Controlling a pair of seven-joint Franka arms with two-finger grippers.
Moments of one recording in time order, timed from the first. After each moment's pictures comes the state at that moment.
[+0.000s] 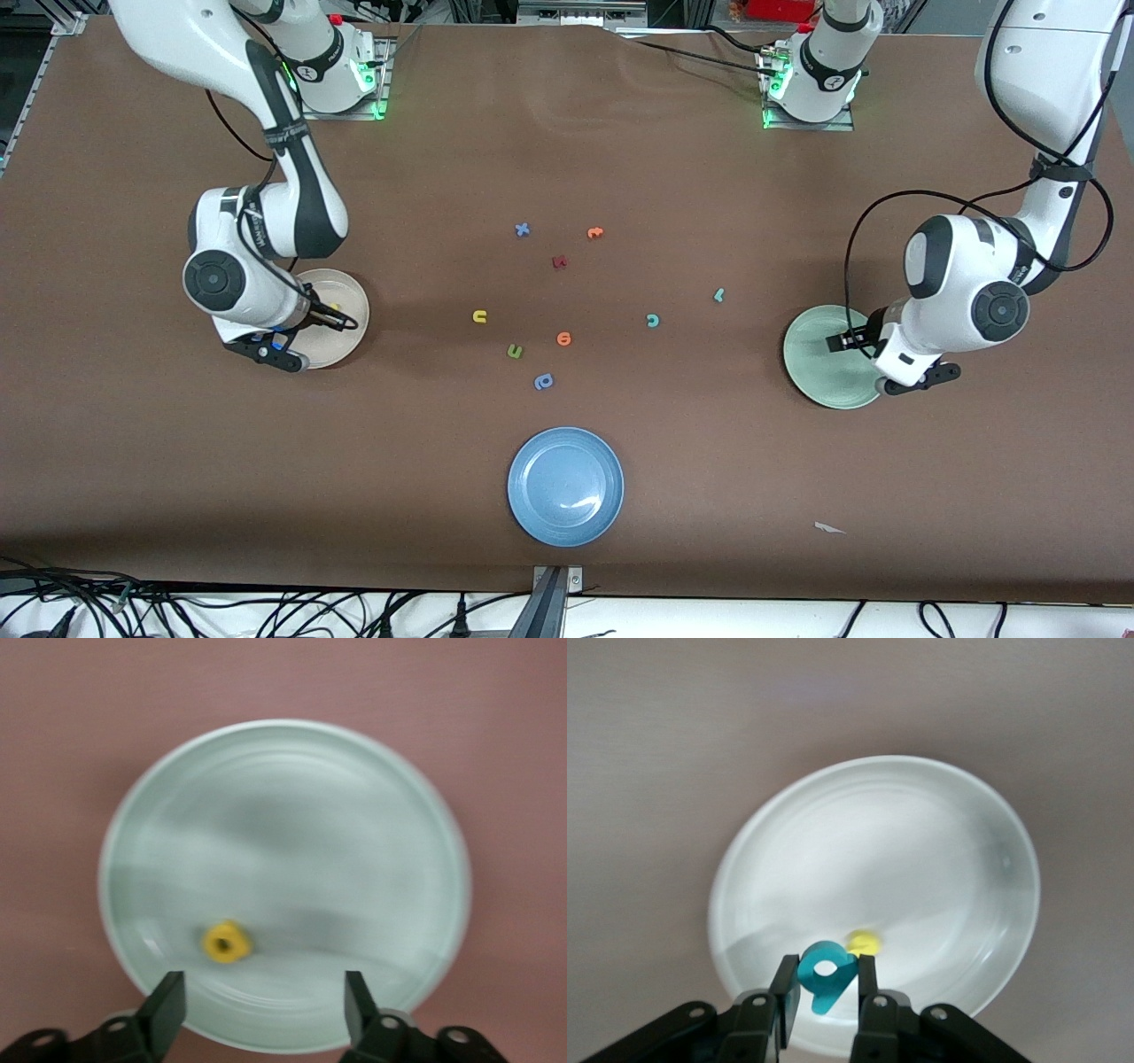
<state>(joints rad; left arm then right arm) 0.12 0.49 -0.17 -1.87 0.03 2.17 -0.33 0.42 0.47 -0.28 -1.92 0.08 2.16 0.42</state>
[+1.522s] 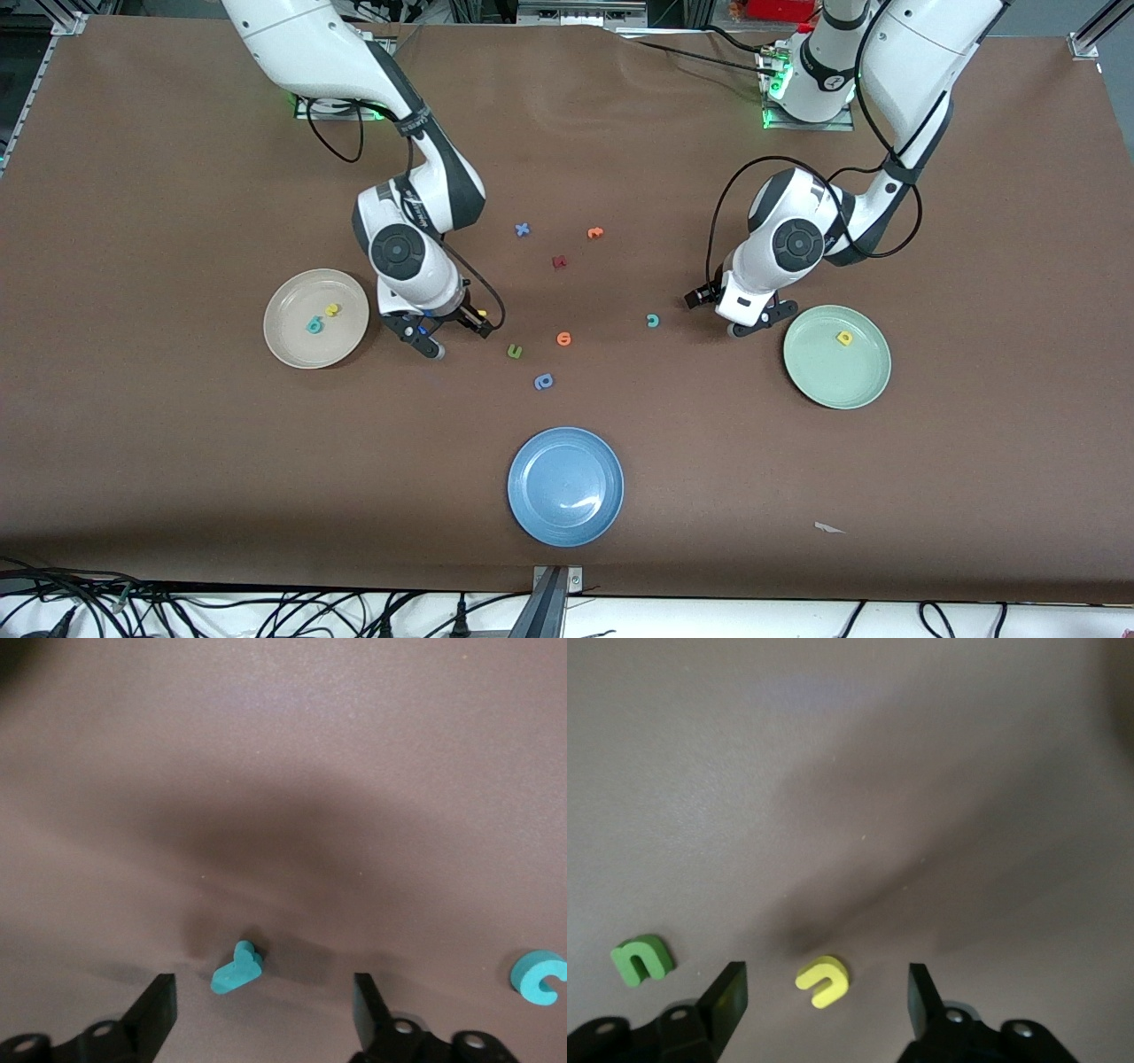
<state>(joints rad) -0.02 0.50 -0.39 -2.15 0.03 2.48 -0.86 0.58 0.62 -0.04 -1.81 0.14 2.40 1.12</state>
